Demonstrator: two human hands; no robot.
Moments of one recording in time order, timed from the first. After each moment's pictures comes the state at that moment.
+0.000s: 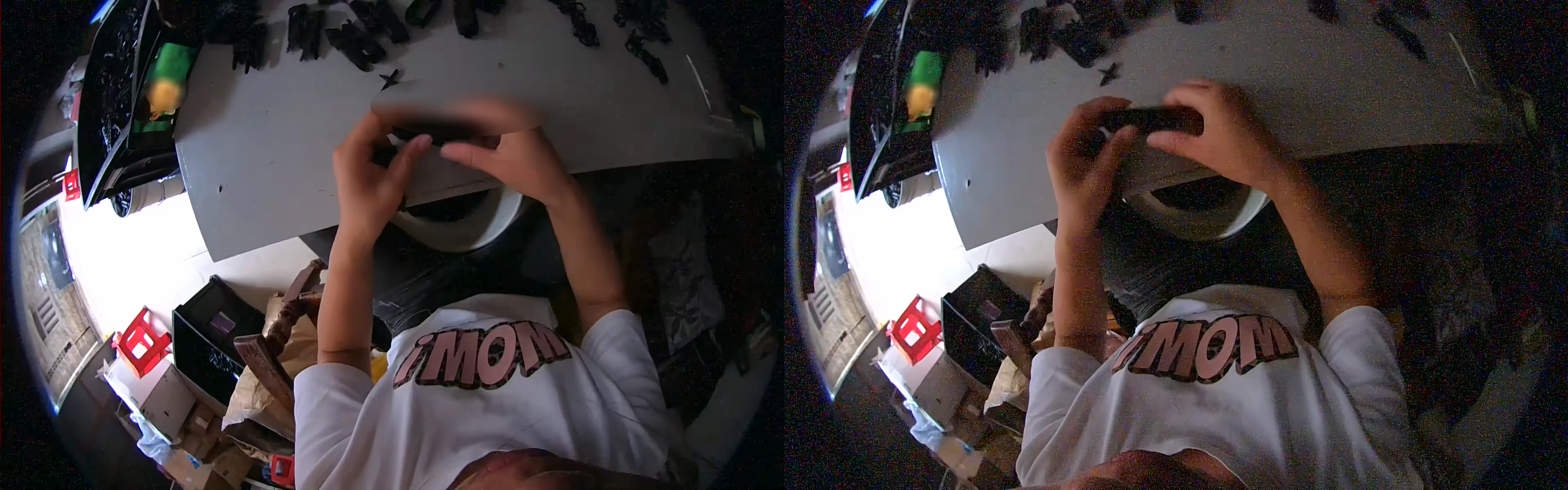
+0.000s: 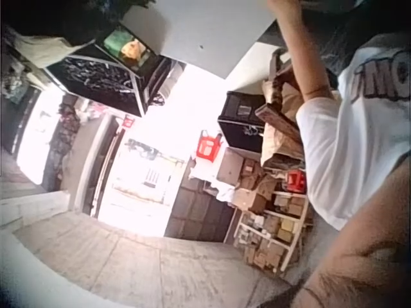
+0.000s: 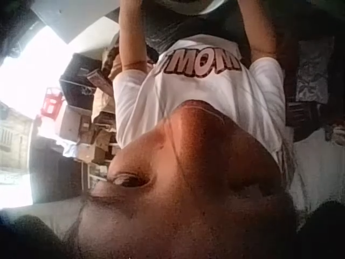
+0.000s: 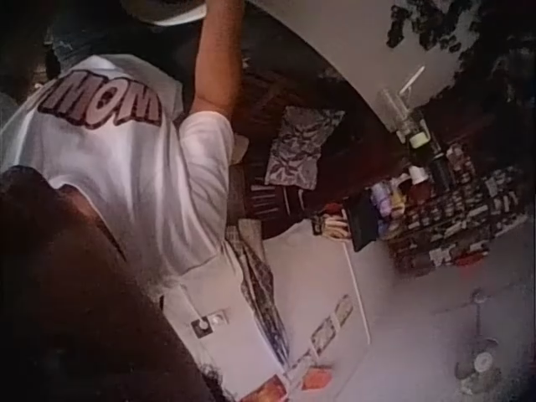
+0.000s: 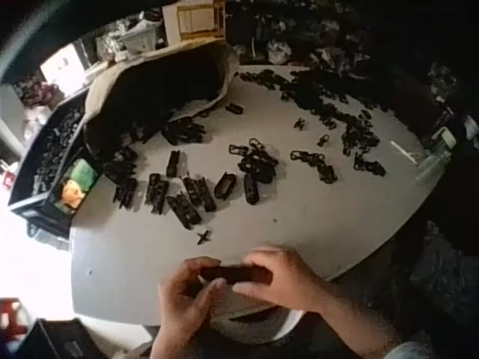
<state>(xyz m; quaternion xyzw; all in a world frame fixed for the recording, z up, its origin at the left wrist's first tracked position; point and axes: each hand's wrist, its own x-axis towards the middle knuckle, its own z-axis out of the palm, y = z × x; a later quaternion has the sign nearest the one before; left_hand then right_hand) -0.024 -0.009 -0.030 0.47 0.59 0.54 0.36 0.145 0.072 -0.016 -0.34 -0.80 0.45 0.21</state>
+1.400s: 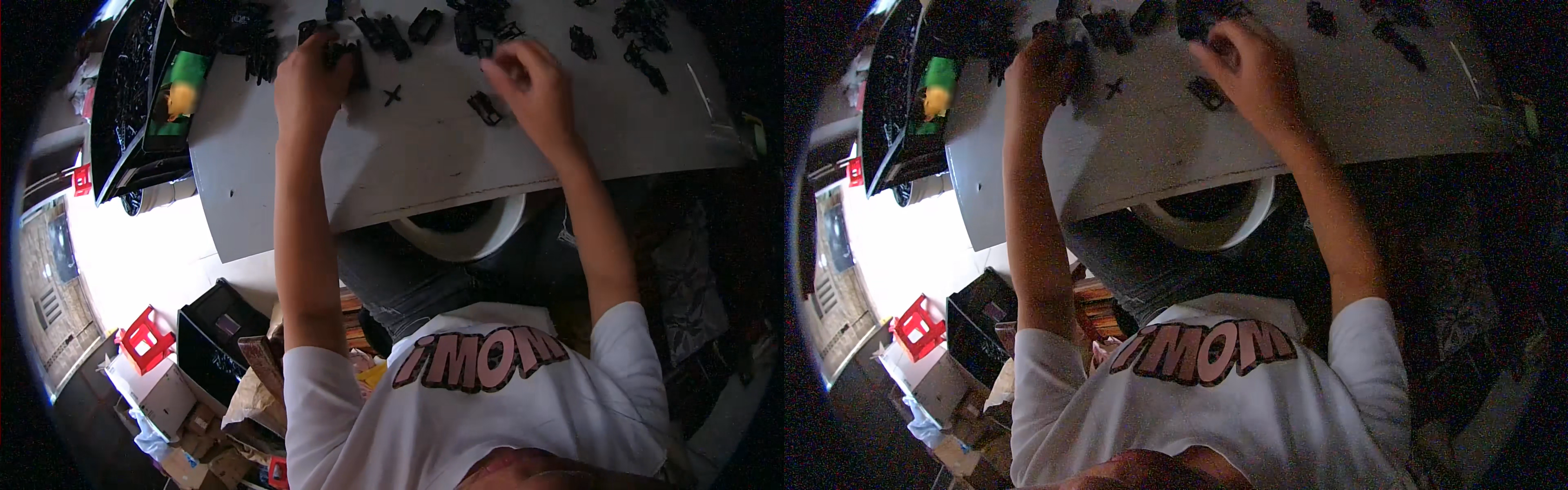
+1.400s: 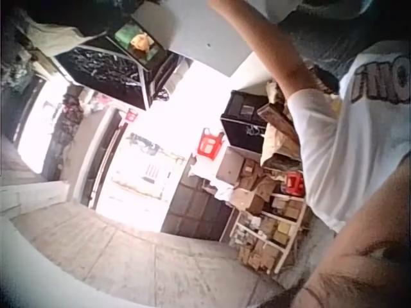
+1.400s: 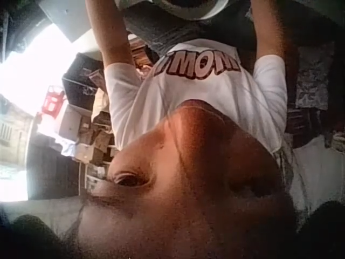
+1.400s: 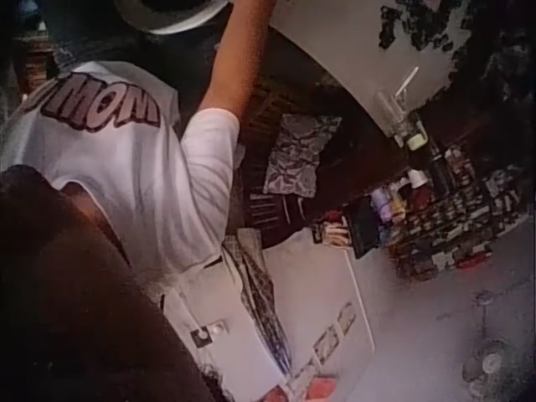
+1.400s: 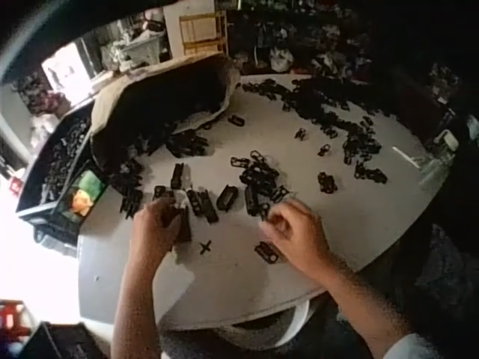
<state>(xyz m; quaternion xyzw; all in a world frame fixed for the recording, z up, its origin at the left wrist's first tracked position) -0.116 0.083 -0.035 0.61 0.73 0.30 0.05 0.153 0.132 -0.025 -0.41 -0.83 0.20 0.32</state>
